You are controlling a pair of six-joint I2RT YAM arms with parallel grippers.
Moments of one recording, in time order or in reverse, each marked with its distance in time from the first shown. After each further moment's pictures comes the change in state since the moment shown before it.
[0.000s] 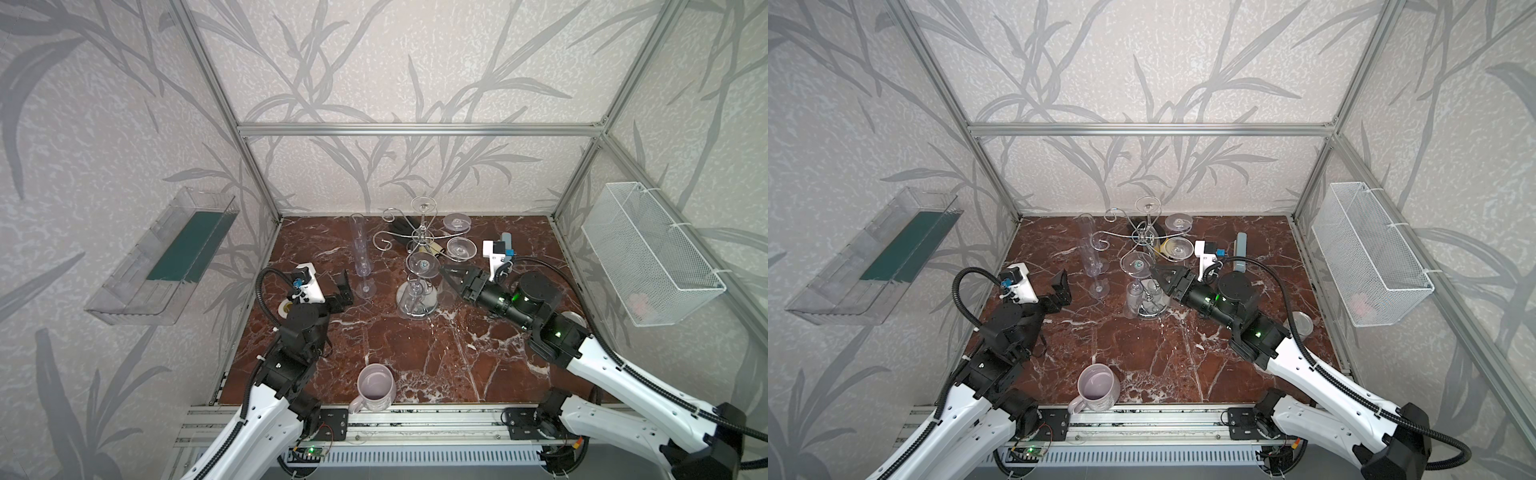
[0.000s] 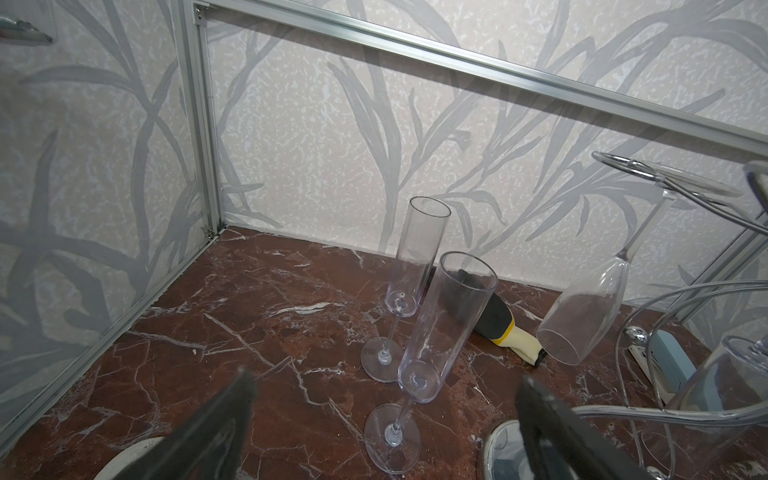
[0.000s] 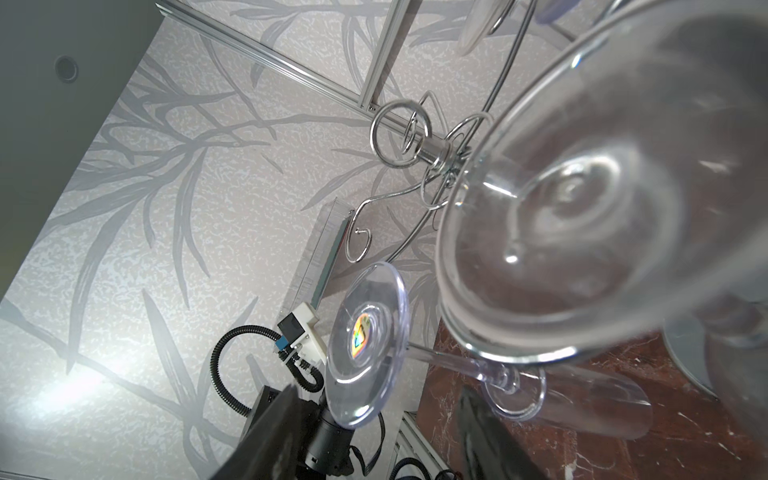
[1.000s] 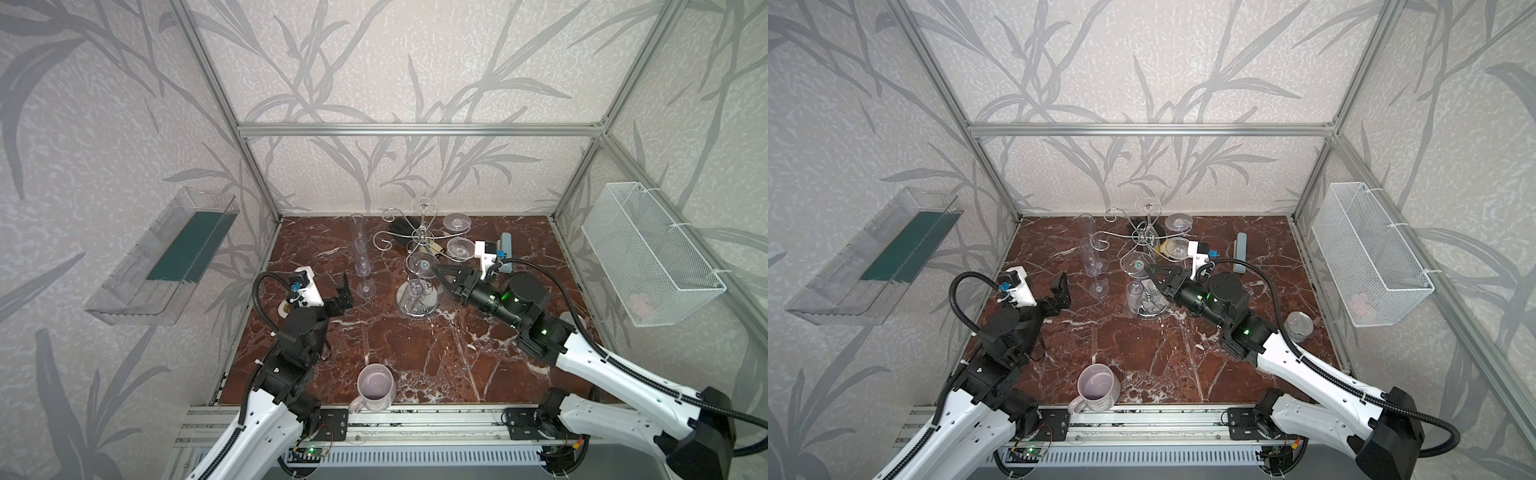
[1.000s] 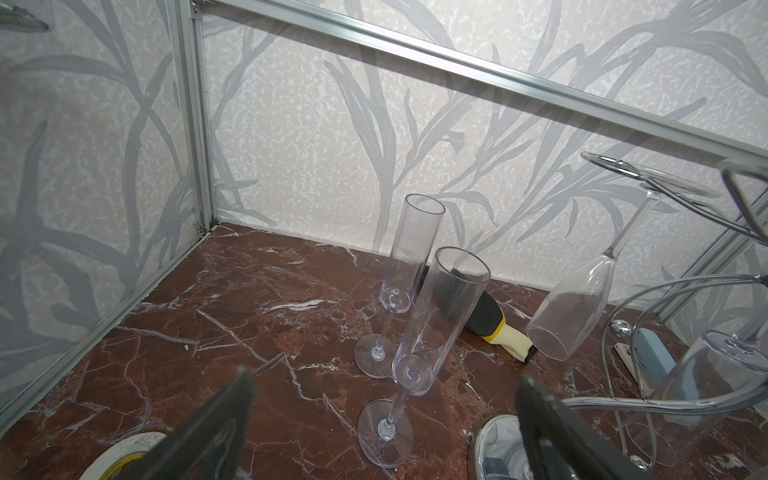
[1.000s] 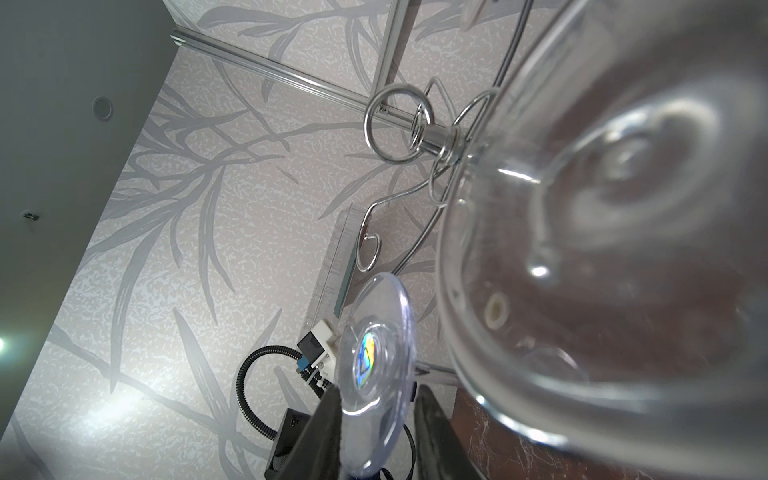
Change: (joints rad) left arm 0.000 -0.042 -0.018 -0.013 0.018 -0.018; right arm 0.030 0.056 -0.019 0.119 0.028 0.104
